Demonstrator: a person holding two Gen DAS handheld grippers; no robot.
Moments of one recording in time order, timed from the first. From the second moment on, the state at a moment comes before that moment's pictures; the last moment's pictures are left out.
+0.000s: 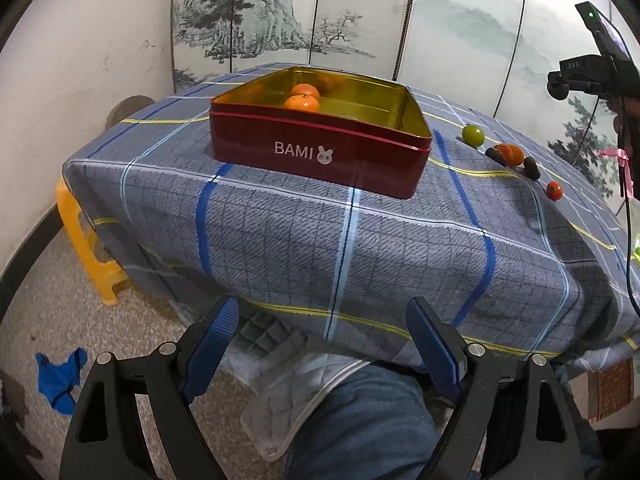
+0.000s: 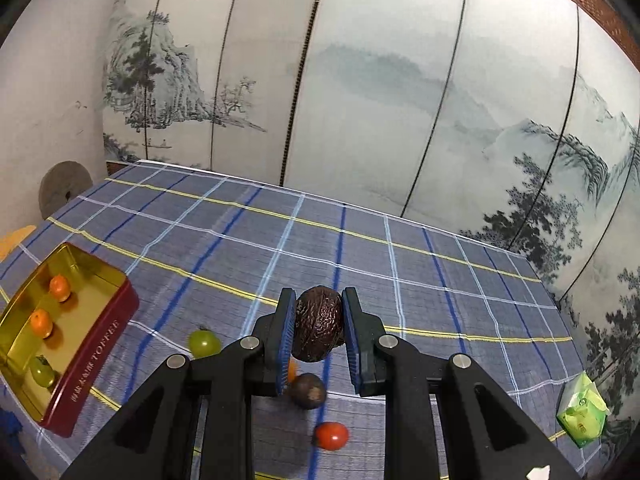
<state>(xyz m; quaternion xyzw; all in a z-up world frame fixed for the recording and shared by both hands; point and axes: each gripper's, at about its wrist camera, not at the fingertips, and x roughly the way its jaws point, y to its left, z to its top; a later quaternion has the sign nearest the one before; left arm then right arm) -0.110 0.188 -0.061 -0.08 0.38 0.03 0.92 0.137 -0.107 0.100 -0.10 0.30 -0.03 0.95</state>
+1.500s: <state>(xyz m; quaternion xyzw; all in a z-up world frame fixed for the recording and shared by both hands) -0.131 0.233 -0.089 -0.12 0.41 0.09 0.90 0.136 0.085 0.039 -0.17 0.35 0.14 0.91</state>
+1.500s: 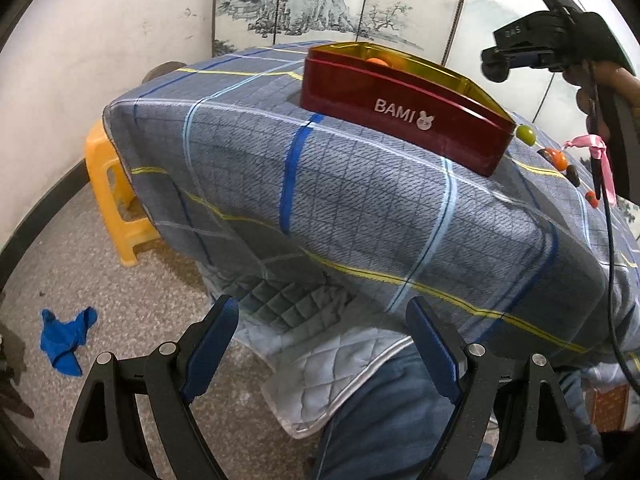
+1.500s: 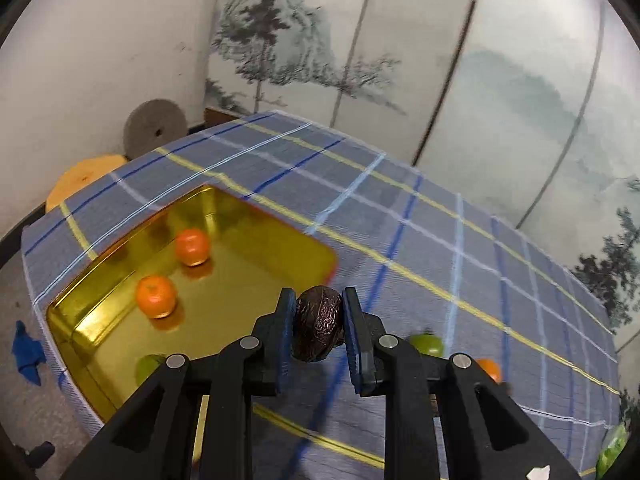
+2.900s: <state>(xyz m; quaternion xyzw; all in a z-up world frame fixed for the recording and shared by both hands) -0.122 0.207 -0.064 -0.06 0.39 0.05 0.92 0.107 0.006 0.033 0.01 0.37 0.24 0.90</state>
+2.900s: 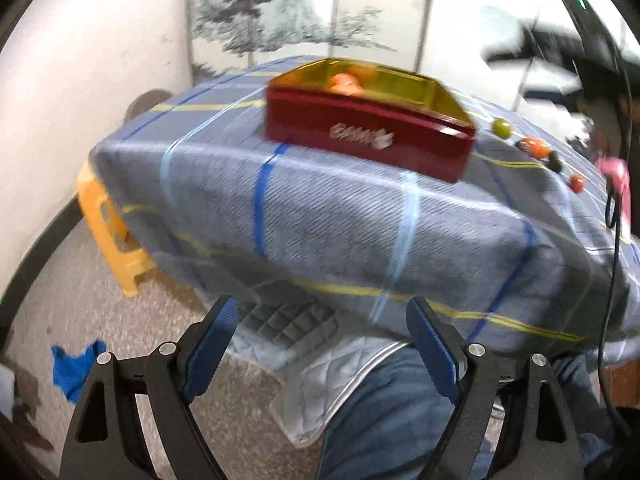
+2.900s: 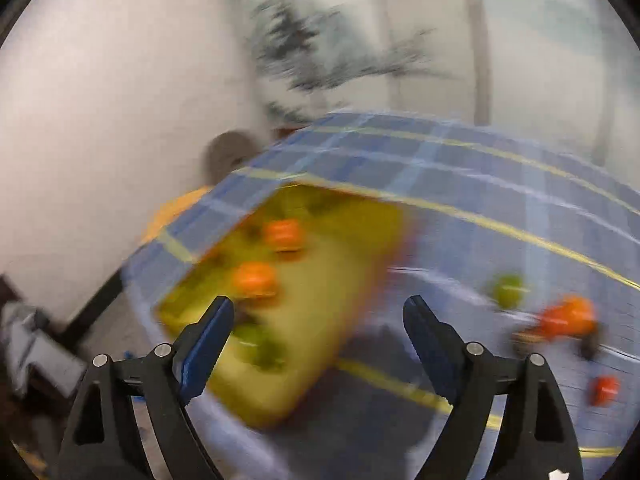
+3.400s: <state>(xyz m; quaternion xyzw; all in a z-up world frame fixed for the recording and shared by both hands) 0.006 0.065 0.020 0.01 0.34 -0.12 0.93 0.105 -0.324 -0.033 0.17 0.36 -0.04 0.91</state>
